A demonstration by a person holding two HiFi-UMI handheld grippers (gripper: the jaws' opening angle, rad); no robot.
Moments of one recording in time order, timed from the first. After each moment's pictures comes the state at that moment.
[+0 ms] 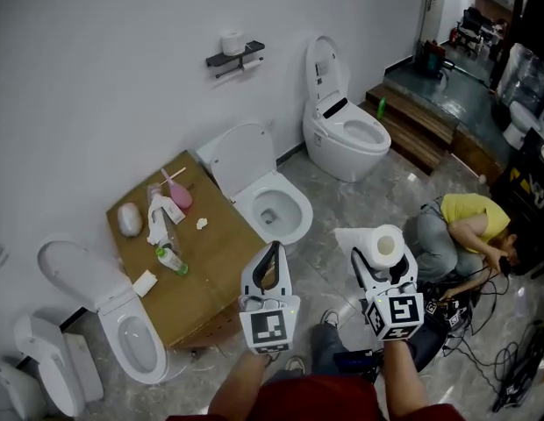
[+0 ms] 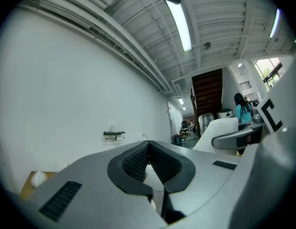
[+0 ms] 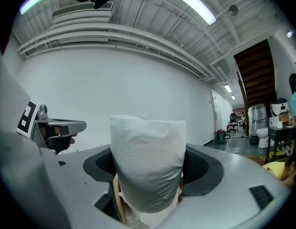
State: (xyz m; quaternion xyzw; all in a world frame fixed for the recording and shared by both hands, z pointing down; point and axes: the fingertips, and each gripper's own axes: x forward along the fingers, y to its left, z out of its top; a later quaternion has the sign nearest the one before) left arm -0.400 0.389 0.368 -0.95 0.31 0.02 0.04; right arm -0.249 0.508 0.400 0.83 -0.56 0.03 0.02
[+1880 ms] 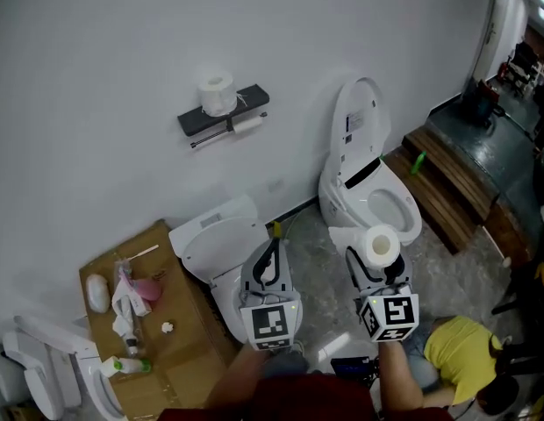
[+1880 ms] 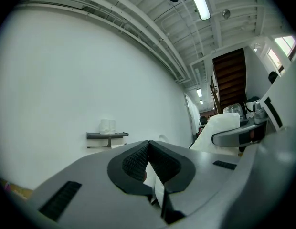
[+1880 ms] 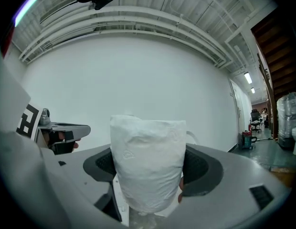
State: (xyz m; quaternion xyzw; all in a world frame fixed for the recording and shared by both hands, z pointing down) left arm -0.003 -0.036 0.372 -0.92 0.40 0.00 0.05; right arm 0.154 0.054 0.390 0.77 -0.63 0.03 0.02
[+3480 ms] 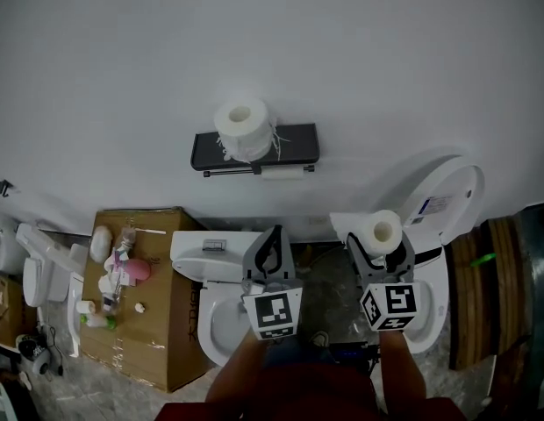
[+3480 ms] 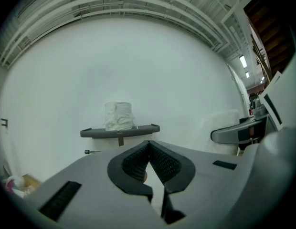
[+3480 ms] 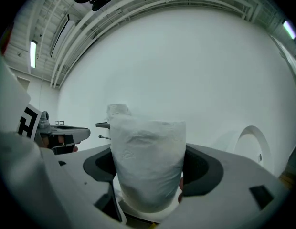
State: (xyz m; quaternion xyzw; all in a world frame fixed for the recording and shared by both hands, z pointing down) left arm 0.140 -0.340 0.396 -0.77 0.63 -0.06 0.04; right arm 0.317 -0.344 0.416 0.57 -0.82 0.06 0.02
